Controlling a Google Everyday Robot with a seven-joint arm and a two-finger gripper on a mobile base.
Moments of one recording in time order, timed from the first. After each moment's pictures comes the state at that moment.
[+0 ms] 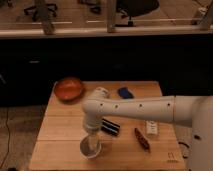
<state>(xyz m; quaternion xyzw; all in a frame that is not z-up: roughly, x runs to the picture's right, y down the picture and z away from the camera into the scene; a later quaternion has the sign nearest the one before) -0.088 0.249 0.728 -0.39 -0.18 -0.13 0.89</state>
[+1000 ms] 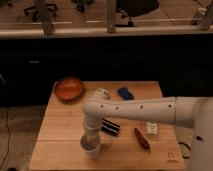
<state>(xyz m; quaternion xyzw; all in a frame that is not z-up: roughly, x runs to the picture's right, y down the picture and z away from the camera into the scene) -0.088 0.251 0.729 -0.38 -0.19 -0.14 0.89</state>
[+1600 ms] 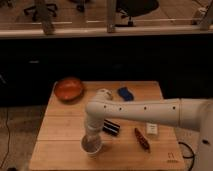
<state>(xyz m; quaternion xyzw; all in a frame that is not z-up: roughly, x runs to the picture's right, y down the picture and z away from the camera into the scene) -0.083 0.245 0.722 -0.37 -0.20 -0.12 0.90</state>
